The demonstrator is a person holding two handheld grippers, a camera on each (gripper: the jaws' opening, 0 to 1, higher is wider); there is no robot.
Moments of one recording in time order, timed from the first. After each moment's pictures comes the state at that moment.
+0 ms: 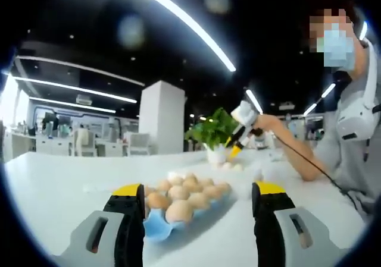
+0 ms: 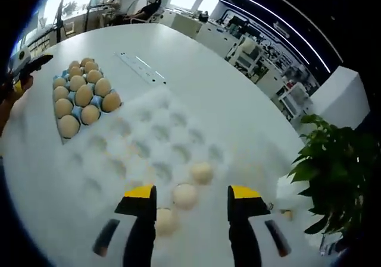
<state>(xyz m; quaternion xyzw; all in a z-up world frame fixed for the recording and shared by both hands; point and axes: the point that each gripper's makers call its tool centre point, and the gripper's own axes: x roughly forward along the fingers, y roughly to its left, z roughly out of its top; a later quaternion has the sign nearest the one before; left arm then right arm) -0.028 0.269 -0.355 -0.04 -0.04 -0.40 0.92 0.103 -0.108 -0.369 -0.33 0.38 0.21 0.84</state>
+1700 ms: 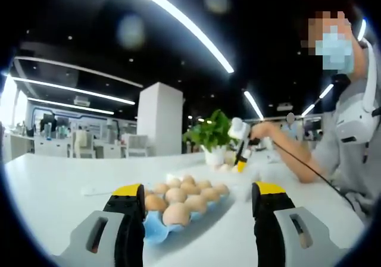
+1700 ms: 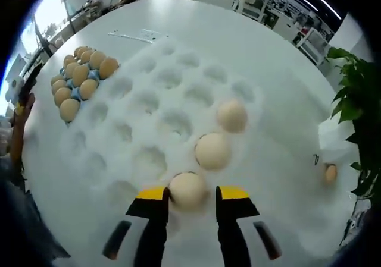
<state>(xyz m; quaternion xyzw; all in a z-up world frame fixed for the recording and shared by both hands) -0.031 0.268 -0.349 -0.04 -0.05 -0.40 0.91 0.063 -0.124 -0.435 -0.22 0.53 0.23 0.79</state>
